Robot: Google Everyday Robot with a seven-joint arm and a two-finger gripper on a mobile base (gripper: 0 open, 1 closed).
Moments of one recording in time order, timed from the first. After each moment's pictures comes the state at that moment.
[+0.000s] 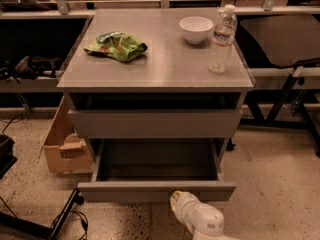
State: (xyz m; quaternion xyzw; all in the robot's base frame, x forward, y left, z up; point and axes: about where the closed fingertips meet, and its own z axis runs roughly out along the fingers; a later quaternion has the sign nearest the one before) arm 0.500 -0.074 0.401 -0.54 0.74 -0.11 0.40
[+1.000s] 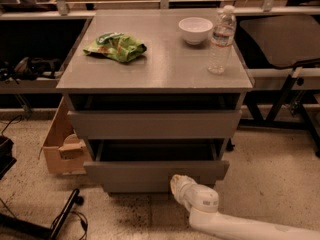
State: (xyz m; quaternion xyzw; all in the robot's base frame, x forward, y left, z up) arm 0.568 -0.074 0.399 -0.55 0.72 -0.13 0.40
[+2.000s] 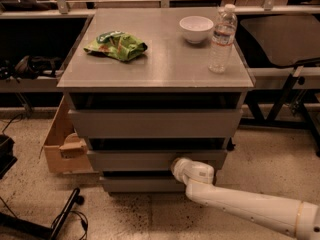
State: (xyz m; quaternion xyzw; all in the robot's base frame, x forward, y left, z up) arm 0.649 -0.083 0.396 -0.56 0.72 -0.14 0.38
